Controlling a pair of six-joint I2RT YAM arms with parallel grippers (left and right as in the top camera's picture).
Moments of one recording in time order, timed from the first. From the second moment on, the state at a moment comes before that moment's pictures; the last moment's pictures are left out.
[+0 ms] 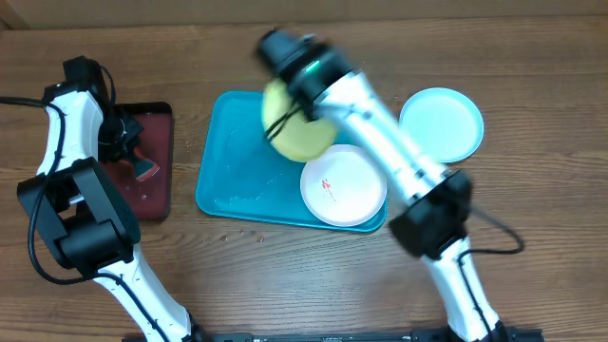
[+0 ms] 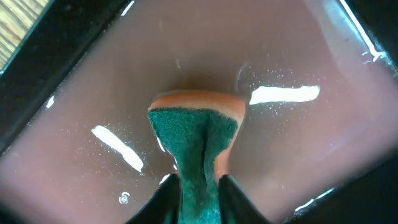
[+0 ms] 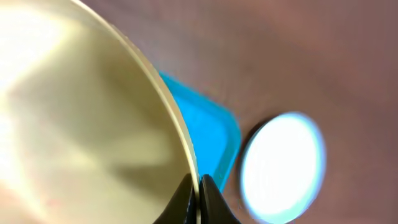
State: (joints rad) left arm 0.36 2.15 1.73 -1.02 -0.10 -0.50; right arm 0.64 2.37 2.52 -1.48 0.48 0.21
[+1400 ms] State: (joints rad) left arm 0.36 2.15 1.62 -0.92 -0.10 -0.50; right arm -0.20 2.36 2.19 -1.54 -0.11 0.23
